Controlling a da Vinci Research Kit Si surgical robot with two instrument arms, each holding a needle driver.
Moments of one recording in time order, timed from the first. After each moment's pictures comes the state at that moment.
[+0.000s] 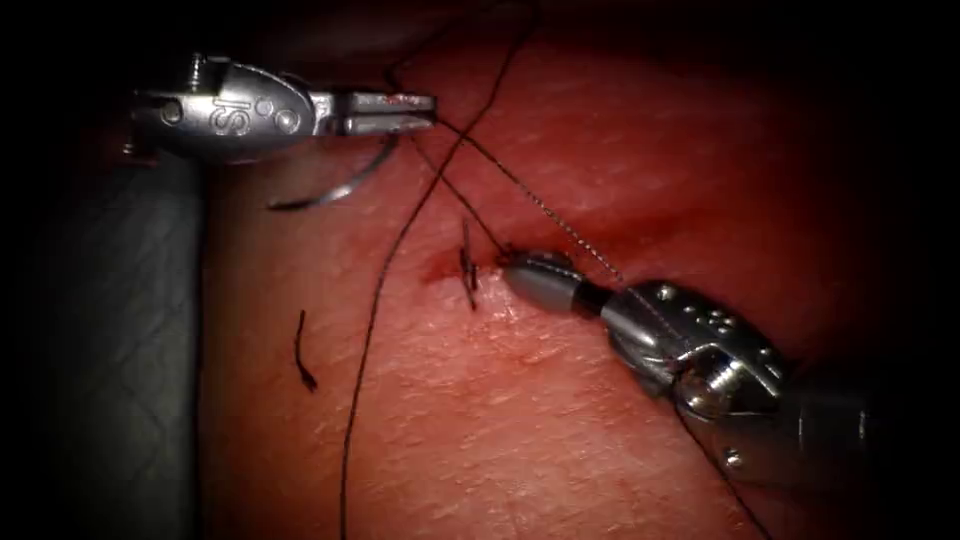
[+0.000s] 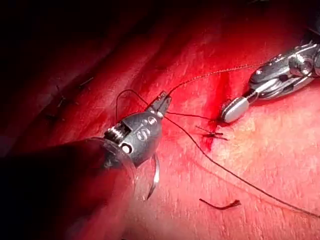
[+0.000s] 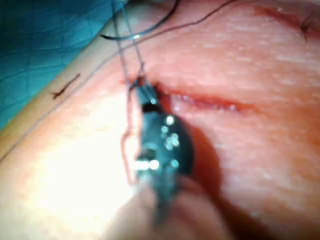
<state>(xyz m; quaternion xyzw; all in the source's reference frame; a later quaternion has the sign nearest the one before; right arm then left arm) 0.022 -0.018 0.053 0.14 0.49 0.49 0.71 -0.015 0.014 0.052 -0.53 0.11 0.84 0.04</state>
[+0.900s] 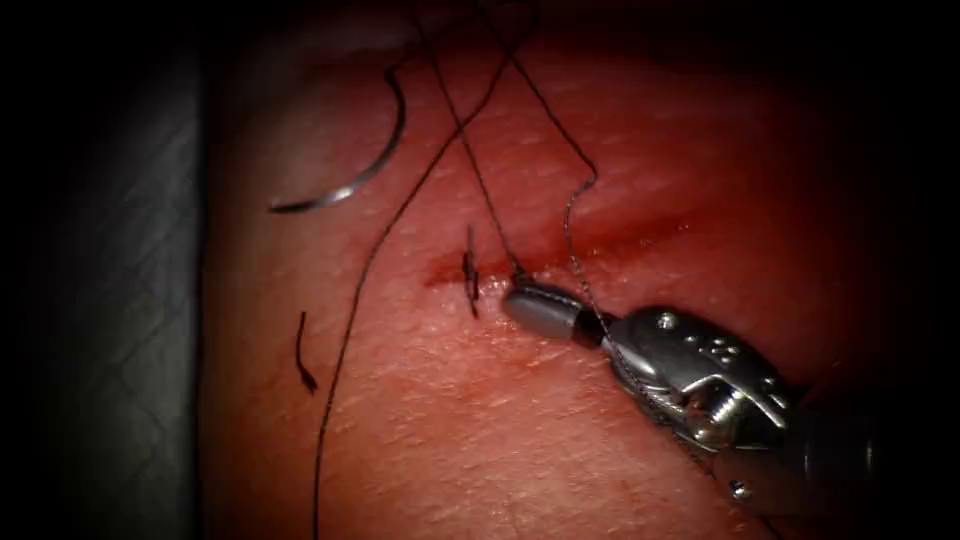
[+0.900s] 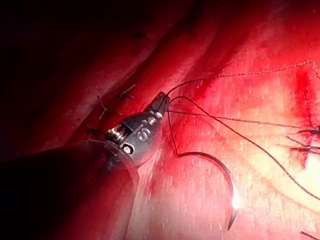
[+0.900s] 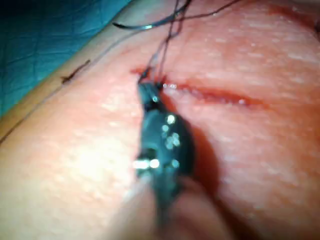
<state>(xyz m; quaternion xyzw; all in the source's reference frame) 0.022 -0.020 0.052 0.13 0.50 0.45 0.73 -0.013 0.024 0.061 -0.50 0.18 0.85 0.04</state>
